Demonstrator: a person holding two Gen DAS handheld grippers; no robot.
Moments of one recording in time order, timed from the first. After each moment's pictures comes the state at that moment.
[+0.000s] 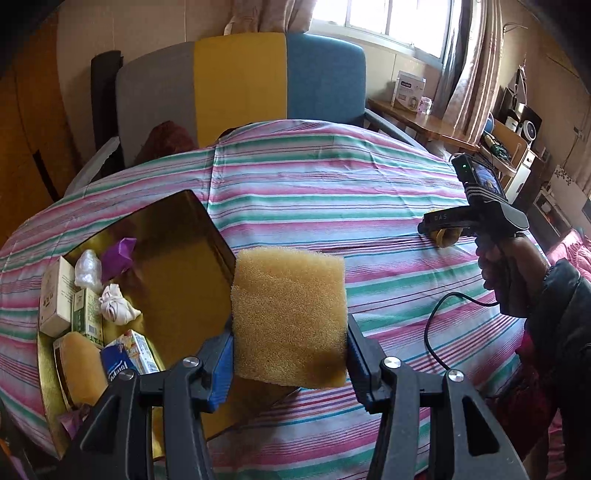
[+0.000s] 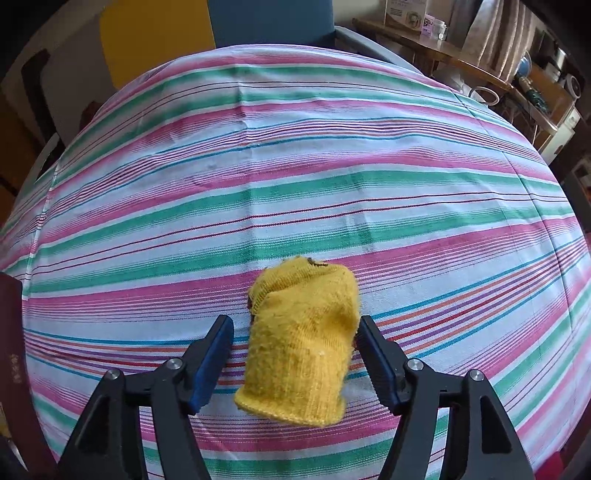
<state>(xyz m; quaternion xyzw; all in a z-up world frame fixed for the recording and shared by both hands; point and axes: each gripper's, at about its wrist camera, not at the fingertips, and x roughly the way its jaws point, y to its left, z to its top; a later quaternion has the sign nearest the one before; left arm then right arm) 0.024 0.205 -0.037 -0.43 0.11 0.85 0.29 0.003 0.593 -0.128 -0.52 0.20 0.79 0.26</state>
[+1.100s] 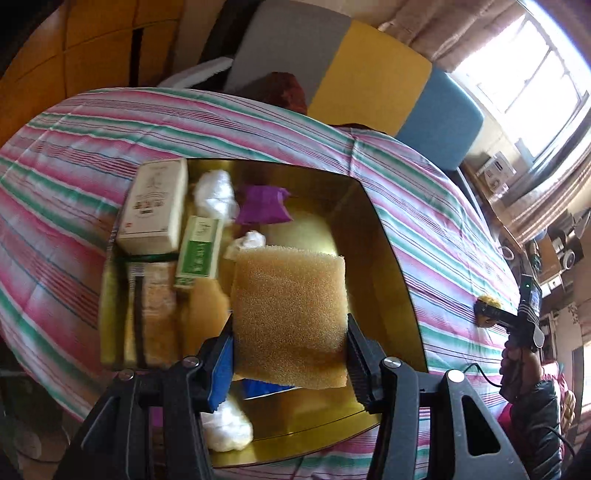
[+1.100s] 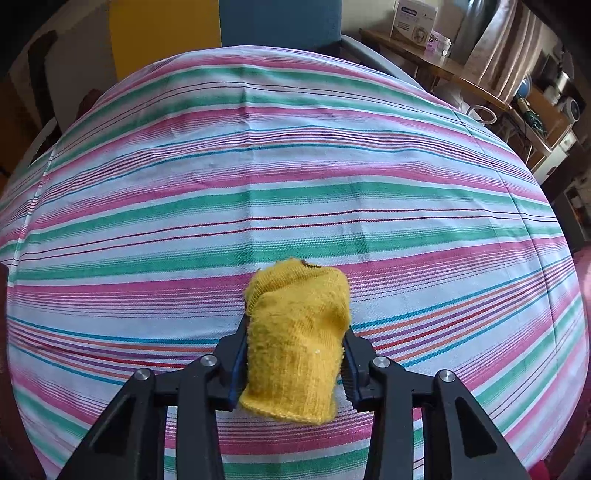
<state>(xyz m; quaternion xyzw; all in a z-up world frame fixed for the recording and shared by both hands) -0.063 0.055 -0.056 -0.52 -0.09 0.83 0.18 -0.009 0.571 -0.126 -0.53 0.15 0.79 0.27</state>
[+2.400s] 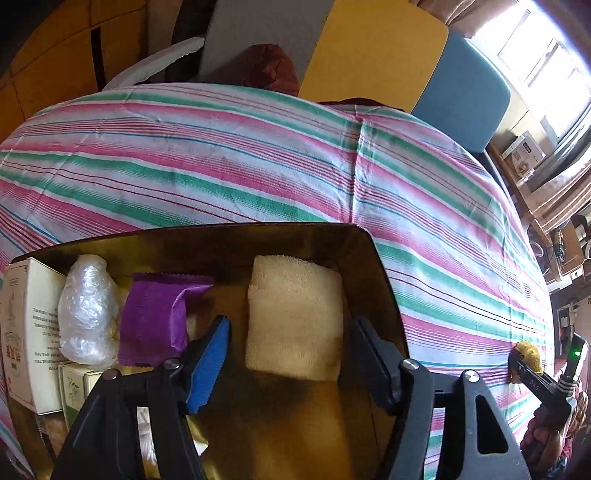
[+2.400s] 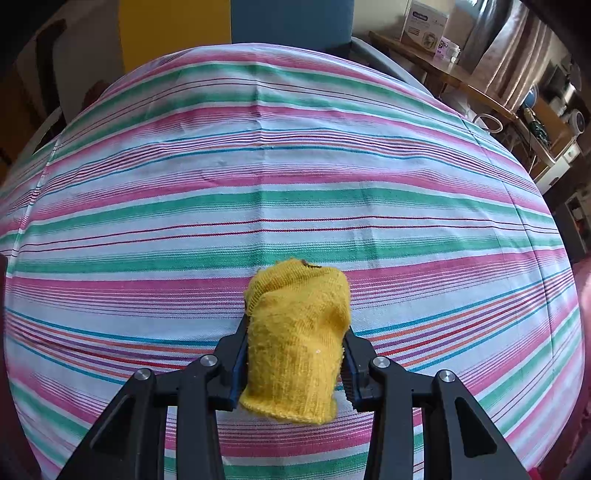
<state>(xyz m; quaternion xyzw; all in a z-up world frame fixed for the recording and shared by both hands) -0.201 0.162 -0.101 -0.55 -0.04 0.82 0.16 -0.013 0.569 -0.128 -0.53 0.14 0.79 0.27</state>
